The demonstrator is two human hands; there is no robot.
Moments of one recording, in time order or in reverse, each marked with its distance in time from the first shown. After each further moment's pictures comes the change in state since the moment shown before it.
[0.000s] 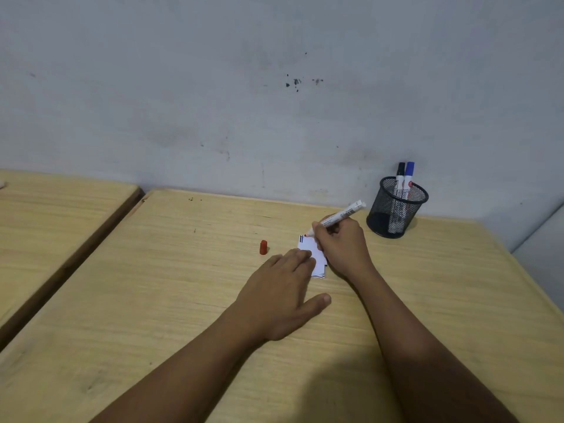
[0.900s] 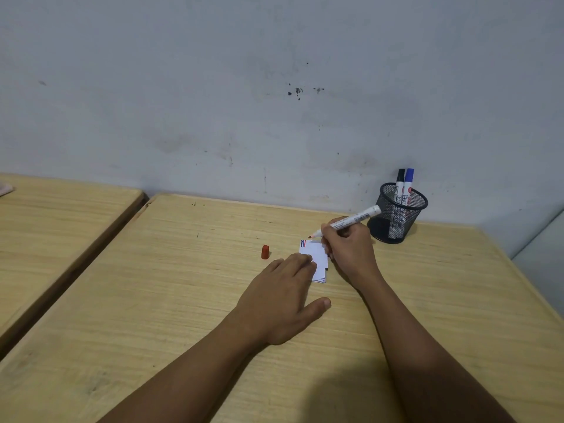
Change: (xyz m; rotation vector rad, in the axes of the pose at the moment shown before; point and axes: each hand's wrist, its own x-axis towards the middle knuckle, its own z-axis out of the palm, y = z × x) left_hand -0.002 0.002 -0.002 0.001 0.029 0.007; right_hand -0.006 -0.008 -0.009 0.224 0.029 0.040
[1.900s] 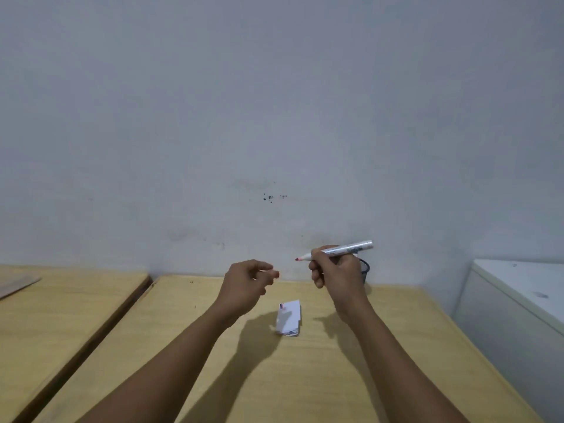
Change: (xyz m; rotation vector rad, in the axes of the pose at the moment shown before) left_hand 0.024 0.019 -0.125 -0.849 0.338 -0.446; right_hand -0.066 -0.134 -0.052 0.378 0.071 -0.109
